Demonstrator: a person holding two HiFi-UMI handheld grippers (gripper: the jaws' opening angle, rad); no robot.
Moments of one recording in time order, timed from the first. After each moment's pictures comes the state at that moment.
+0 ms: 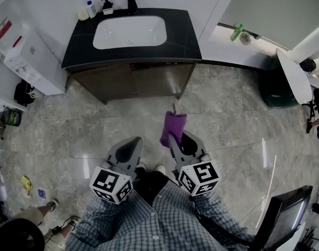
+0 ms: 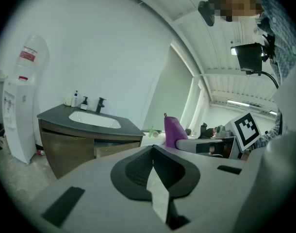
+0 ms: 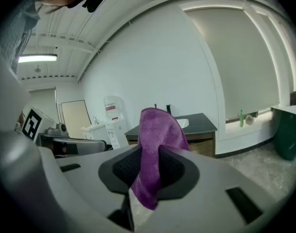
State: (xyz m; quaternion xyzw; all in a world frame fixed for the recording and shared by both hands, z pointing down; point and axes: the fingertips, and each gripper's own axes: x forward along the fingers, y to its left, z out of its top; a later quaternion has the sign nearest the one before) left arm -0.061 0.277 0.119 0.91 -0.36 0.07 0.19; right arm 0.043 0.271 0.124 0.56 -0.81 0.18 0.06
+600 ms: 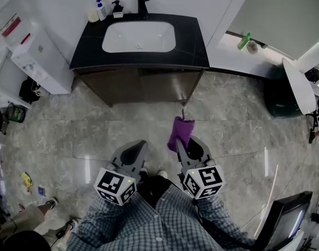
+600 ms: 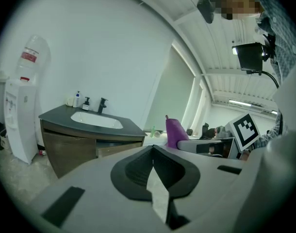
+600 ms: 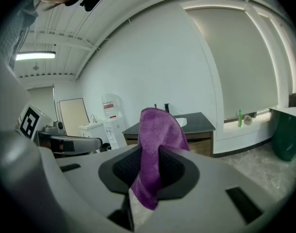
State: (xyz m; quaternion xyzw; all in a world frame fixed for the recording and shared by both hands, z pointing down) left arm -0.067 0.275 0.117 0.91 -0.36 0.08 0.19; right arm 0.048 0.271 0.127 0.57 -0.80 0.19 0.07
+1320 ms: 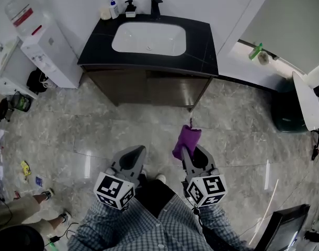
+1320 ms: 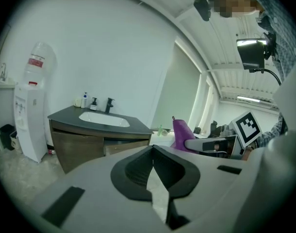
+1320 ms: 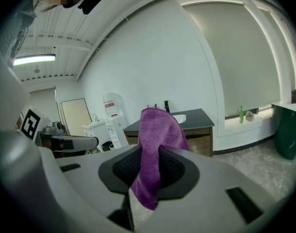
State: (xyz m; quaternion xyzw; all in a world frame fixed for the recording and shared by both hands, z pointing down) left arm -0.064 0.276 0.134 0.89 -0.40 0.09 0.19; right arm 0.074 0.272 0.147 0.55 -0.80 0.21 0.07
